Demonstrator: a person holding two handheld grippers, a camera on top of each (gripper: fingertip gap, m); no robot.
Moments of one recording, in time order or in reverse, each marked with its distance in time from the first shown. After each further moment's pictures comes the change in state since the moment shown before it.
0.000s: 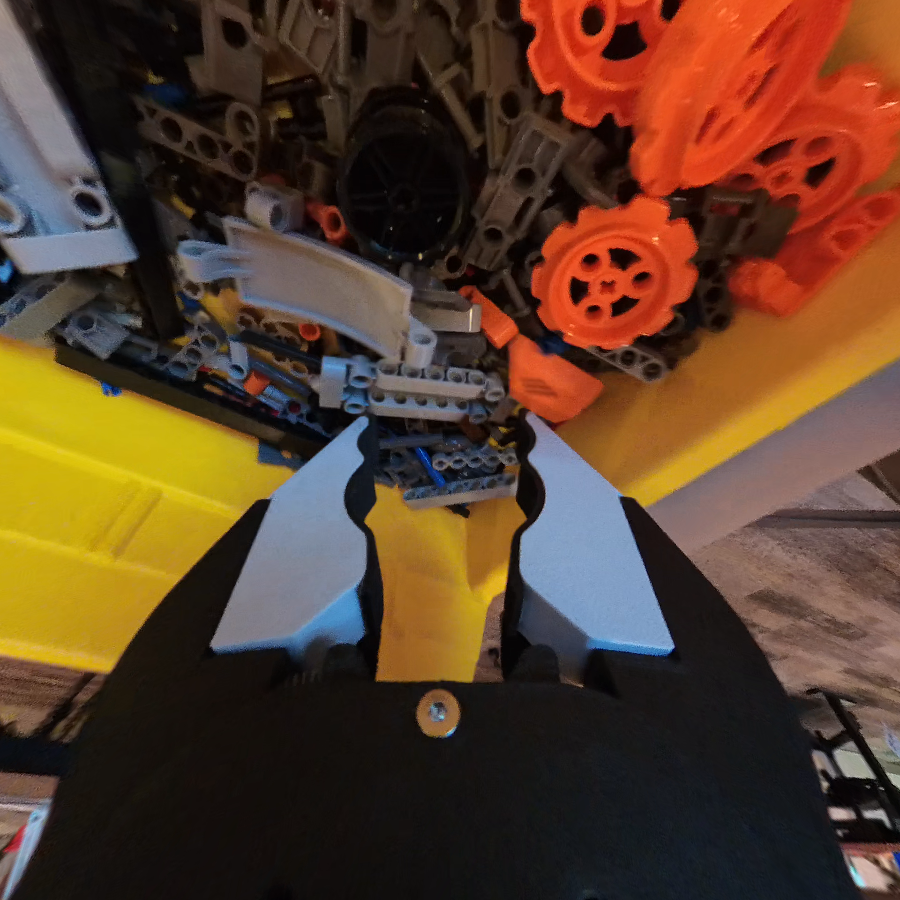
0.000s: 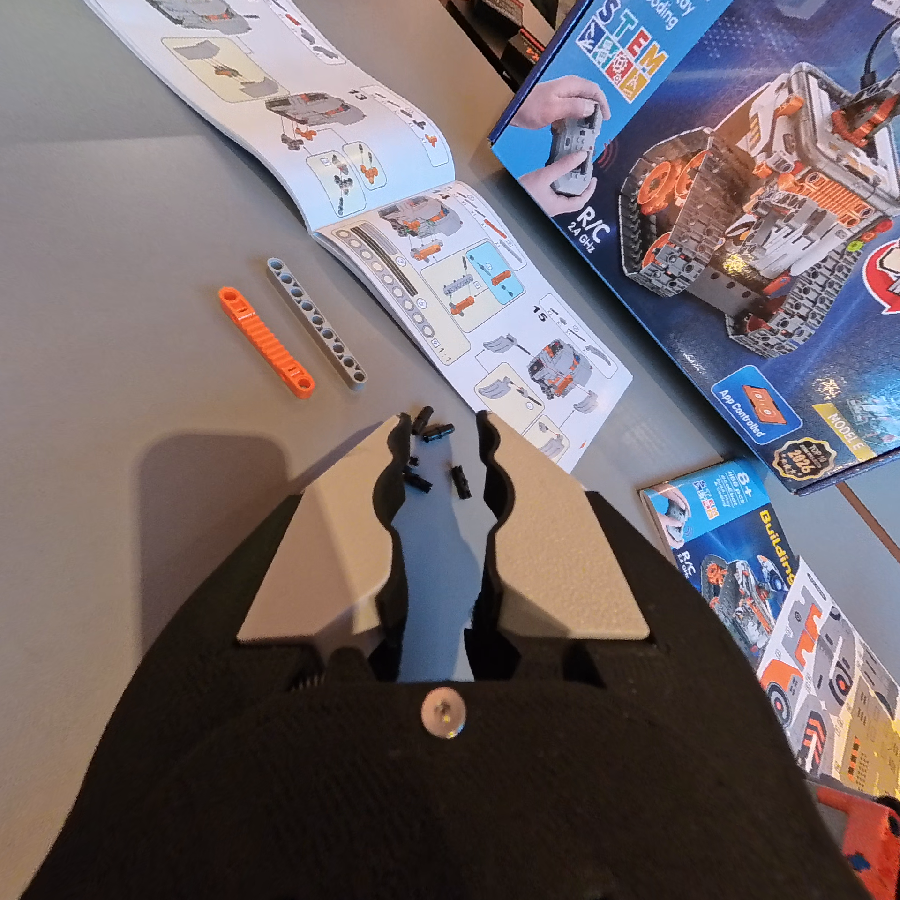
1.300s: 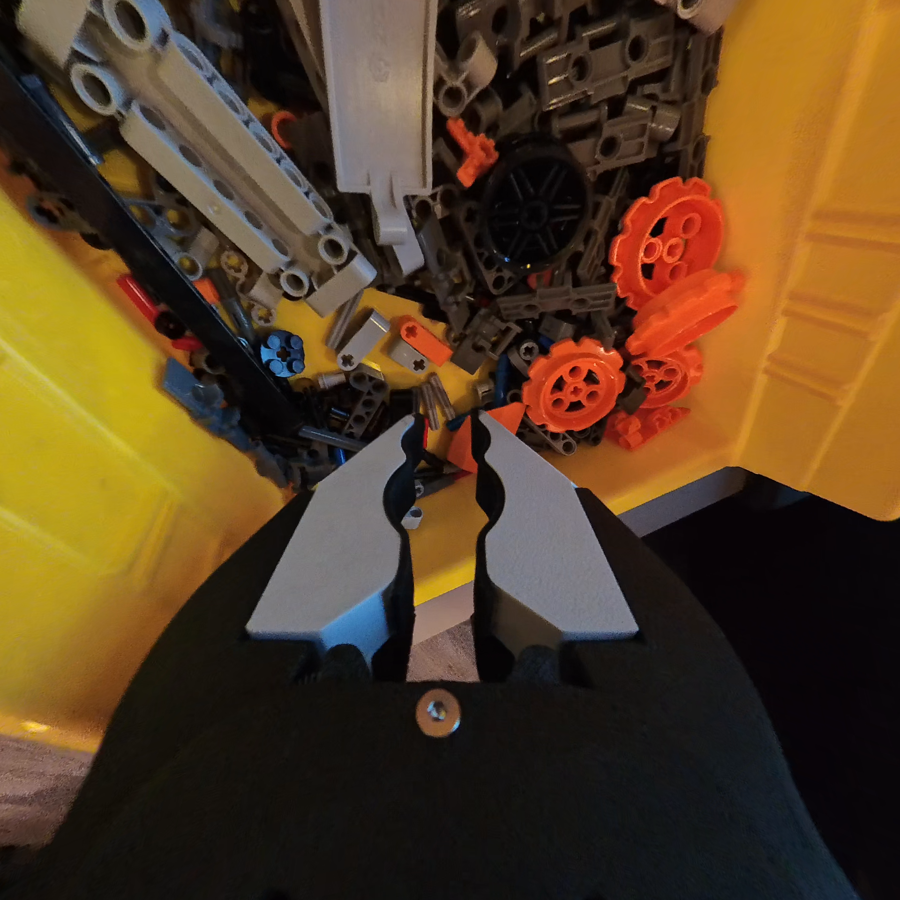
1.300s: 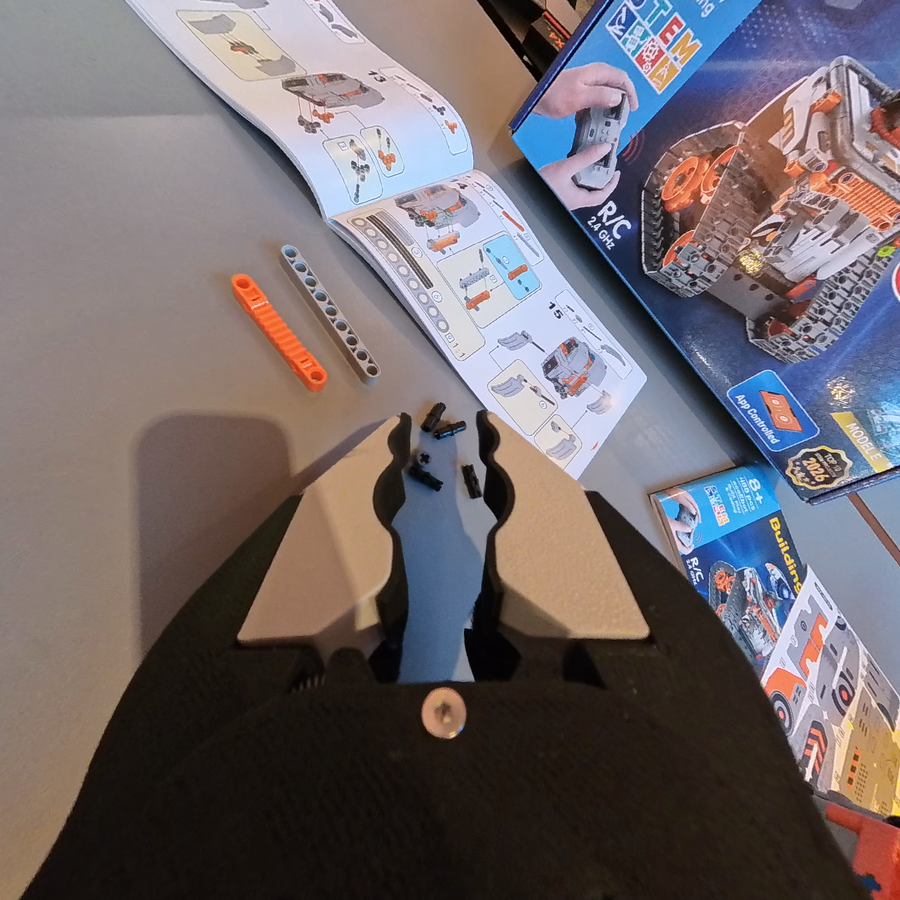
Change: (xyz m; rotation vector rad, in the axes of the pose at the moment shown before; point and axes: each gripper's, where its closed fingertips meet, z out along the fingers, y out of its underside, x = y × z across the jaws) left arm 0.013 -0.019 -0.006 0.194 0.377 -0.633; right arm -0.005 0.002 0.002 -0.021 -0.022 -0.025
